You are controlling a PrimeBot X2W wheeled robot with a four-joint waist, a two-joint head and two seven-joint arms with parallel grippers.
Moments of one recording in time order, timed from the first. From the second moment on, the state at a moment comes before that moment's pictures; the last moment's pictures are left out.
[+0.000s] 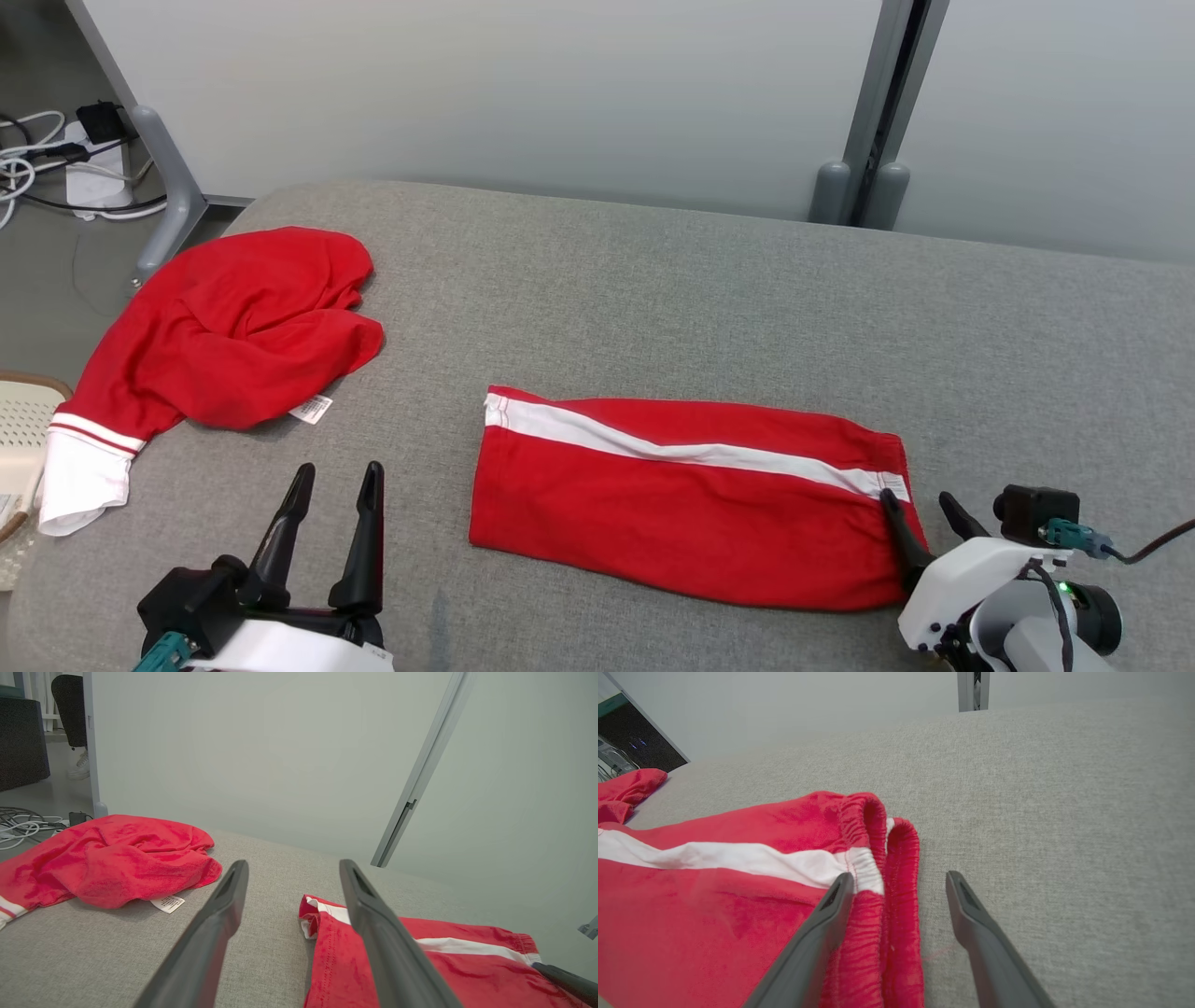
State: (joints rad) left arm 0.01 0.11 -0.12 0.17 -0.43 -0.10 -0.26; right arm -0.39 -0.14 0.36 0.93 0.57 0.13 -0.24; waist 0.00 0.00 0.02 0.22
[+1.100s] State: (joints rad) left arm 0.00 0.08 -0.10 0.19 -0.40 -0.13 -0.26; right arm -0.44 -0.31 0.51 0.86 1.00 0.13 -0.07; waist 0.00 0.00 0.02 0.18
